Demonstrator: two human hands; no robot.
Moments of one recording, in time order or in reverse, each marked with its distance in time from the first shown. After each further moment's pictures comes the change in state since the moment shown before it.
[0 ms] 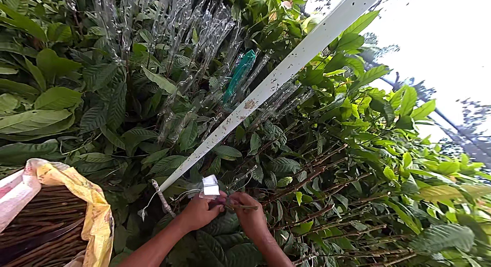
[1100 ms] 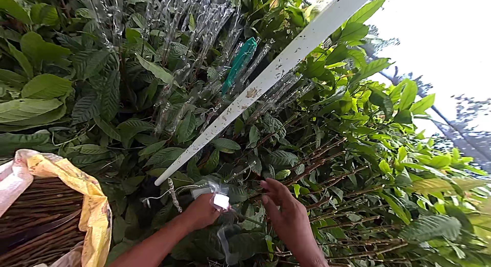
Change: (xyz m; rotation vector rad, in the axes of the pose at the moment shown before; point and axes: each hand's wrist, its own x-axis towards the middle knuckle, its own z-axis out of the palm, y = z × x) left_hand -0.009 0.004 0.014 0.201 -0.163 -0.021; right_hand -0.031 -0.042 -0.080 -0.231 0.116 -0.023
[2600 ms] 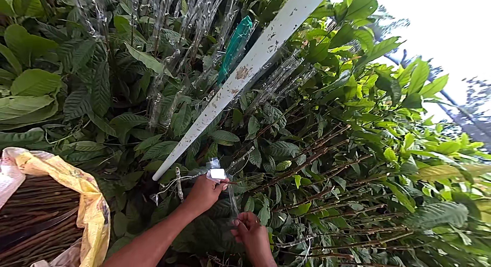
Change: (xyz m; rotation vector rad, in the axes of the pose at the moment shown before) left_hand 0.029 0.017 -0.003 -0.025 0.251 -0.128; right_hand -0.063 0.025 0.090 0.383 -0.198 0.737
